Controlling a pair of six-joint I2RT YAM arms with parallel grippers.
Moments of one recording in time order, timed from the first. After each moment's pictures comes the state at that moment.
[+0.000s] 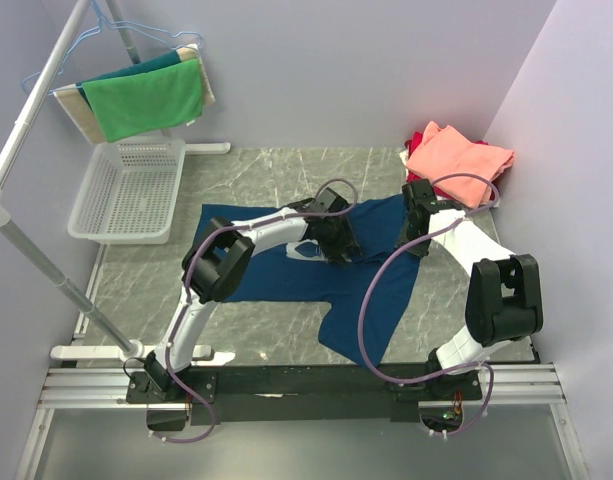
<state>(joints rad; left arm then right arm) -0.77 2.26 1.72 -0.43 0.29 -1.12 0.16 1.58 1.09 -0.73 0.20 0.59</state>
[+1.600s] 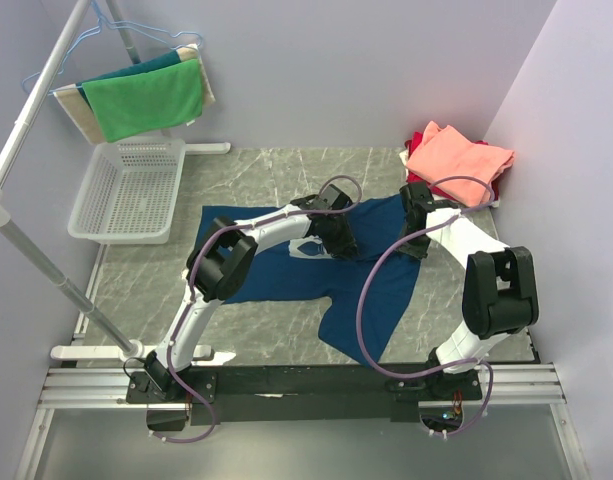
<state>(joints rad) -0.77 2.30 1.80 -0.48 0.27 -1.07 0.15 1.63 1.09 -0.73 0.20 0.58</state>
